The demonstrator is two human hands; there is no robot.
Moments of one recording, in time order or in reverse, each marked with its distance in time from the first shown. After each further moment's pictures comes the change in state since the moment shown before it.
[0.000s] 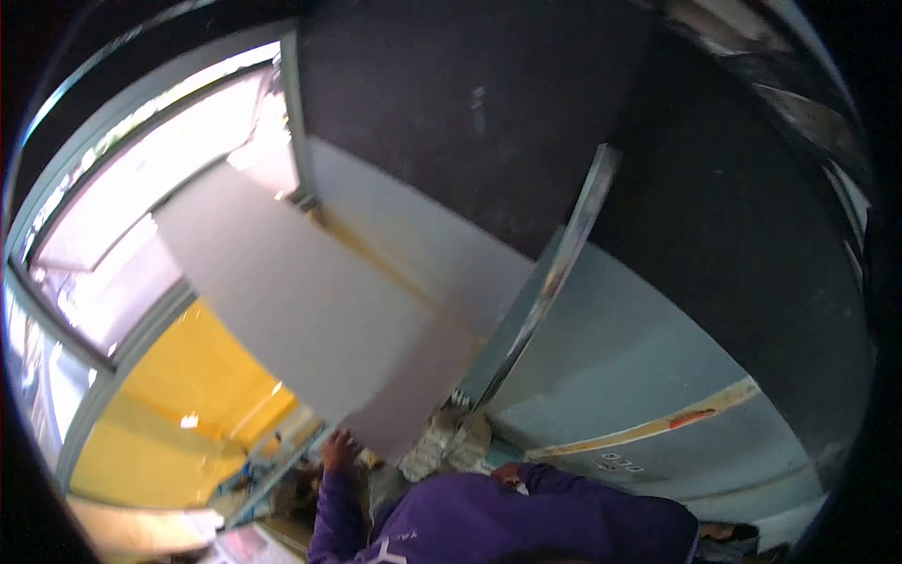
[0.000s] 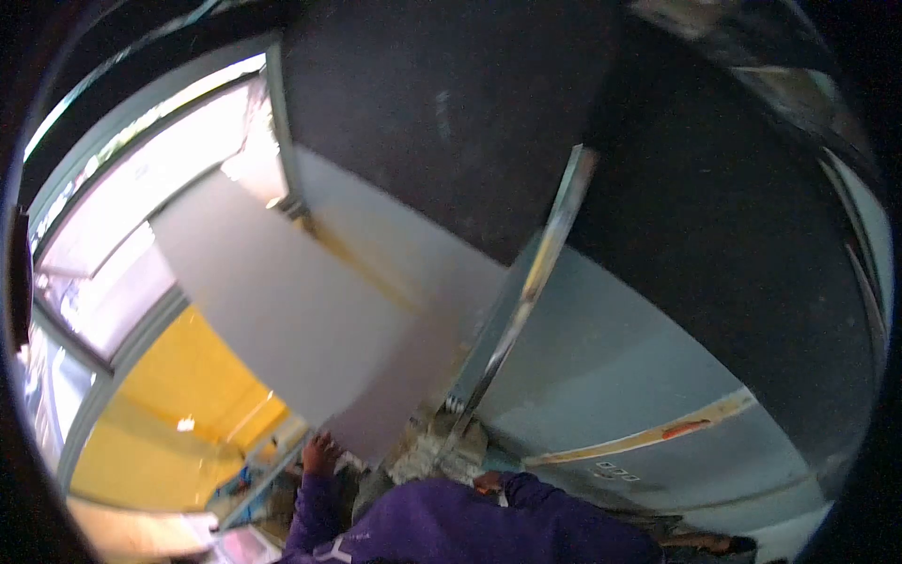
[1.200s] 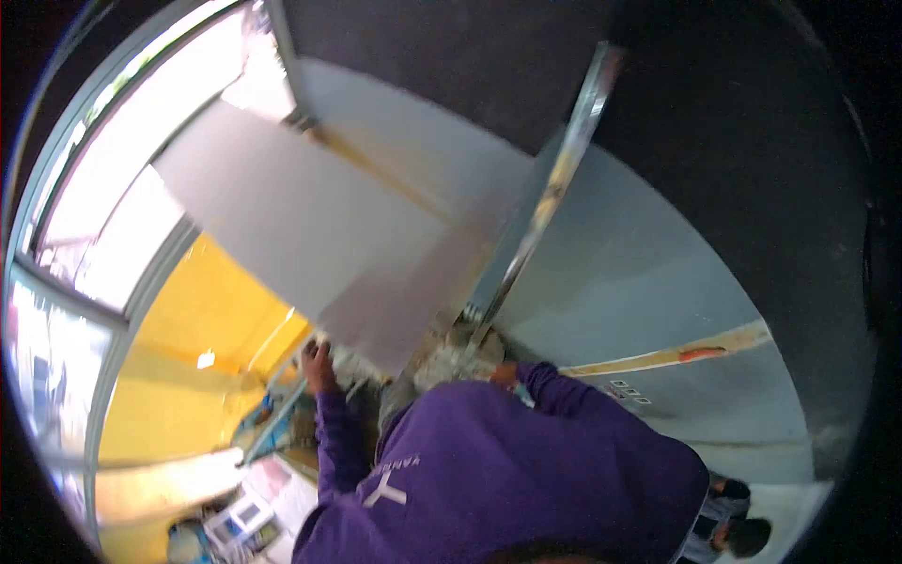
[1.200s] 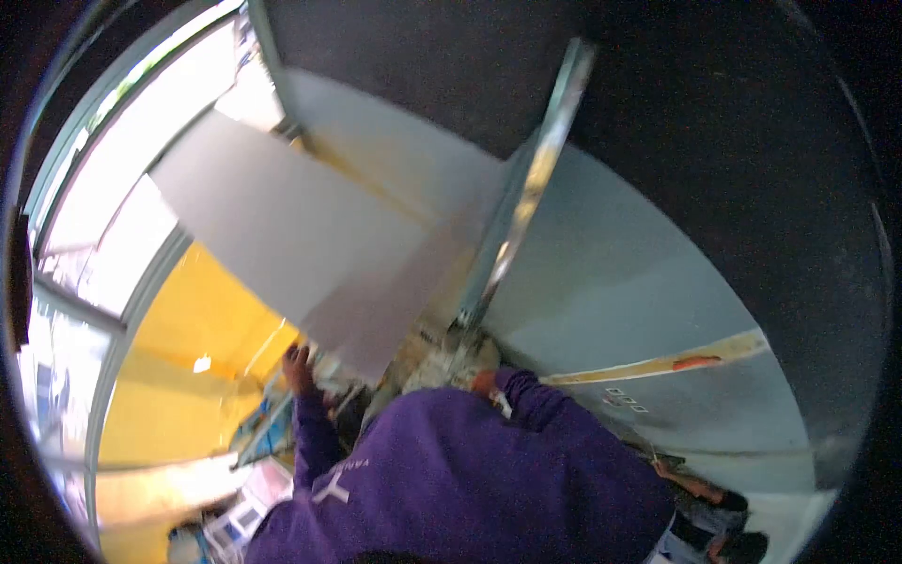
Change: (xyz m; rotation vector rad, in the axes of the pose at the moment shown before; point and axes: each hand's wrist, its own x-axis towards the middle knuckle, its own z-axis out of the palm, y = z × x) left_hand -0.042 0.068 0.026 0.417 0.360 0.415; right_hand 0.007 -0.030 -0.056 -0.117 0.031 -0.197
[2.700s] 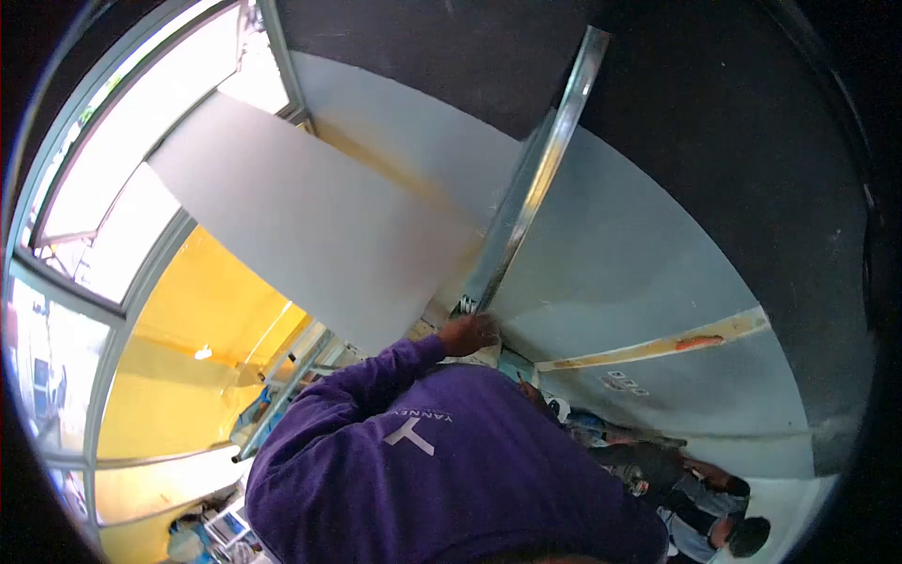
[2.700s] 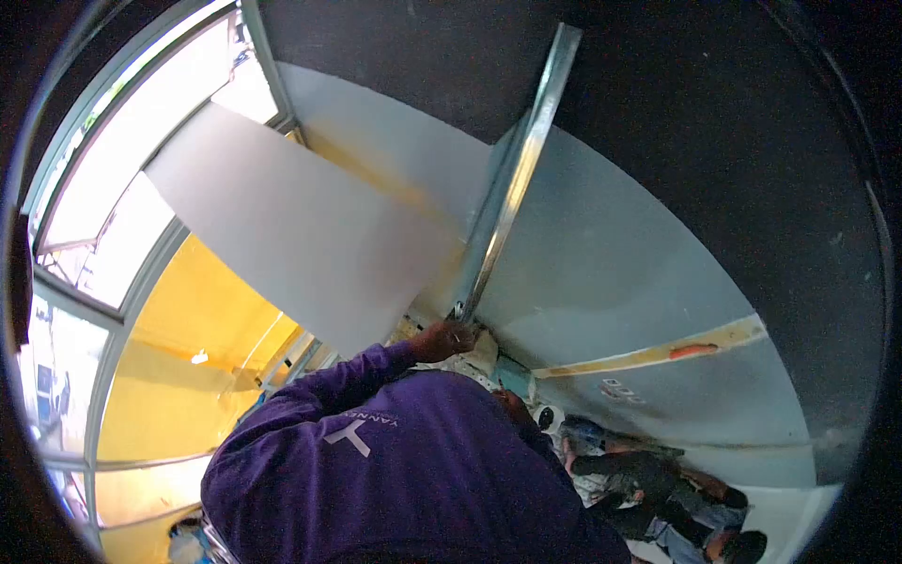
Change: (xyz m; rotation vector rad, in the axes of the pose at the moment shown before) left_hand -0.130 0.050 0.253 0.498 -1.454 0.487; right_hand -0.086 -0.007 0.155 1.002 0.918 0.061
